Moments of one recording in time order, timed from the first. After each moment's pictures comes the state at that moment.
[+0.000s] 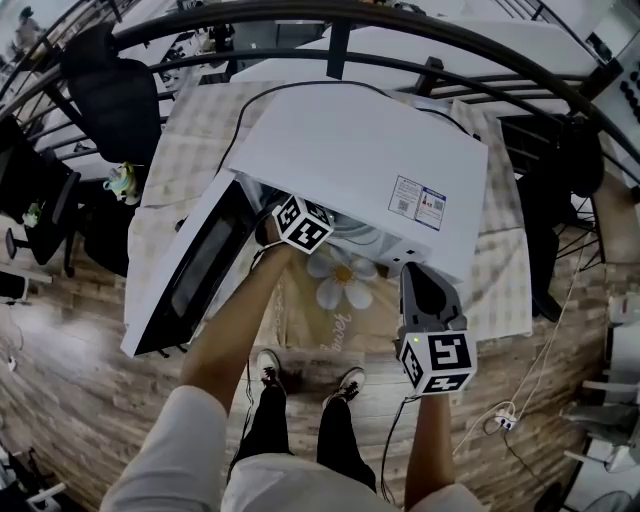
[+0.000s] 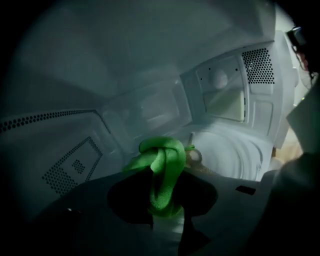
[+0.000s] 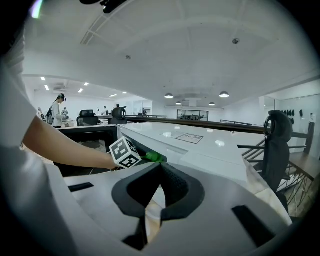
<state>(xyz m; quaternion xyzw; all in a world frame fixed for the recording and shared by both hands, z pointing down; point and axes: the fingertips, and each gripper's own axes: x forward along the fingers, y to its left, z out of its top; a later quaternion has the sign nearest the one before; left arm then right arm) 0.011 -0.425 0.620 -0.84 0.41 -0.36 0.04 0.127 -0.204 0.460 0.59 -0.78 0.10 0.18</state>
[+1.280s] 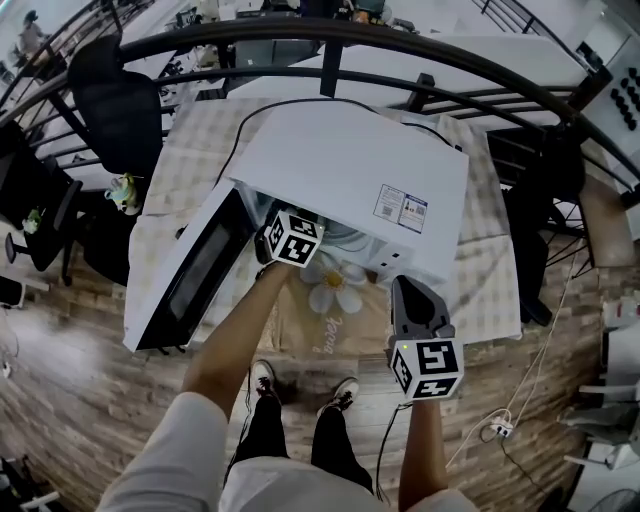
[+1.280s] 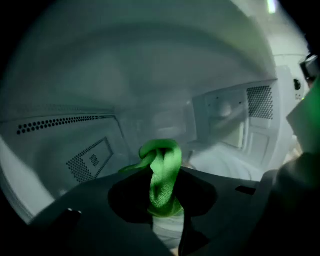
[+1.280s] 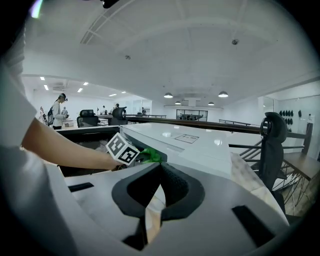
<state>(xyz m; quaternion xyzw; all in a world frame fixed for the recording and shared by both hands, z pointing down) 0.007 -0.405 0.585 -0.85 0.46 -0.27 -0.01 0.131 -0.179 0.449 0.59 -0.78 0.10 0.19</state>
